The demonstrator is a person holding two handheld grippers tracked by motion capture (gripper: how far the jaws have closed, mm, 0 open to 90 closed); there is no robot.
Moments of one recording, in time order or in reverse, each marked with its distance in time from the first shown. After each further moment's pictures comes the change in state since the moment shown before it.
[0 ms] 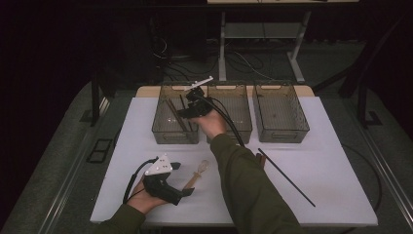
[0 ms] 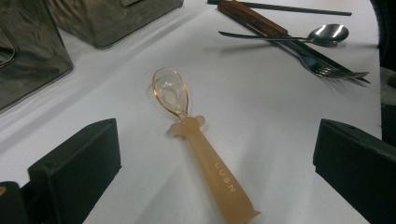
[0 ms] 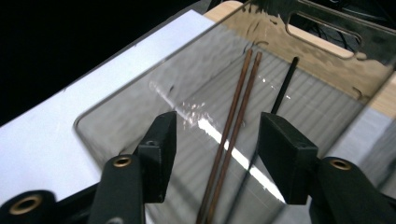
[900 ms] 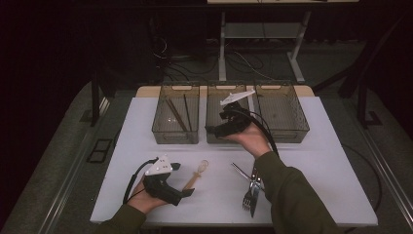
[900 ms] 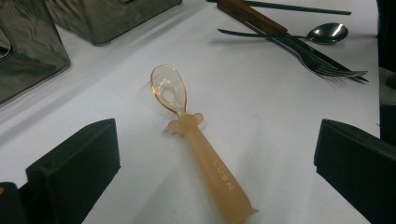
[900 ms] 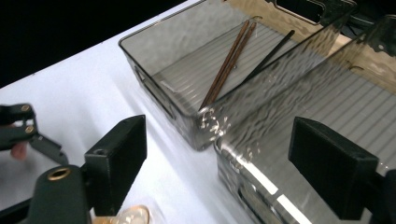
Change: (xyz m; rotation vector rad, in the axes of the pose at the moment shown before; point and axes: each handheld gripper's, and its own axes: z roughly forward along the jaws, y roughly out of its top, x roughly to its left) left arm -0.002 -0.002 0.000 0.001 -0.003 -0.028; right arm -0.022 -0.066 -0.098 -0.030 0.063 -0.063
